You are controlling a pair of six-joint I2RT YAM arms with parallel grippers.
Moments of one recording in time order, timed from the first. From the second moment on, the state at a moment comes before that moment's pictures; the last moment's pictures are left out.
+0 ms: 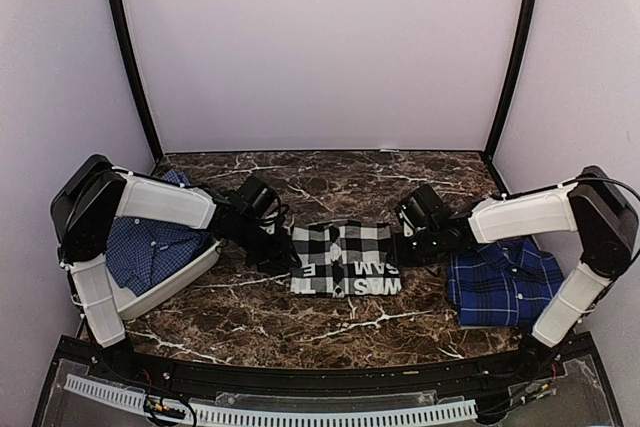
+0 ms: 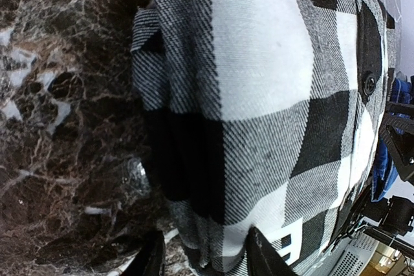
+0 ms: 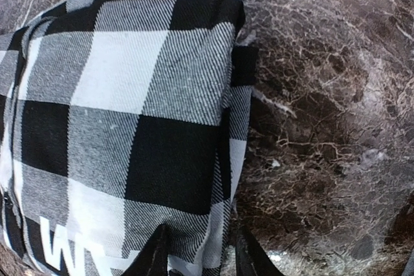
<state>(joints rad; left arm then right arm) -0.69 1.87 1.11 -0.34 0.40 -0.78 0.72 1.62 0.86 -0.26 0.03 0.58</state>
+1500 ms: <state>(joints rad) -0.69 1.90 1.18 -0.33 0.39 -0.86 0.71 1.63 0.84 -0.24 -0.03 0.57</state>
